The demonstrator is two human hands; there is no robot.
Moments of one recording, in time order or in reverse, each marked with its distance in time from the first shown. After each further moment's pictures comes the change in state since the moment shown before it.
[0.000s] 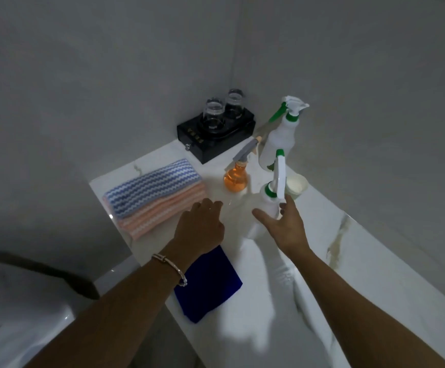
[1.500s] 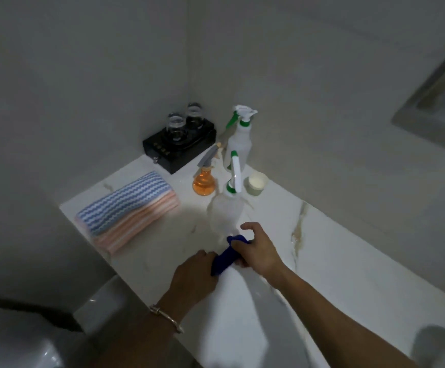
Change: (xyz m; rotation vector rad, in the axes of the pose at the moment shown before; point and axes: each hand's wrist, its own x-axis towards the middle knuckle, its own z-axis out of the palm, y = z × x) left_hand -0.071 0.045 0.033 -0.252 -0.258 0.064; right_hand -0.087 0.000 -0.024 0.178 -0.170 0.204
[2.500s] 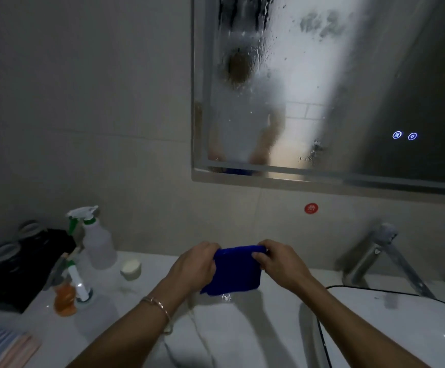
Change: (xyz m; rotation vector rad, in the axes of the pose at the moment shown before) left_hand 0.063 0.290 -0.039 0.177 -0.043 0.808; right_hand -0.142 0.033 -0.269 -0.372 0.631 -0.031
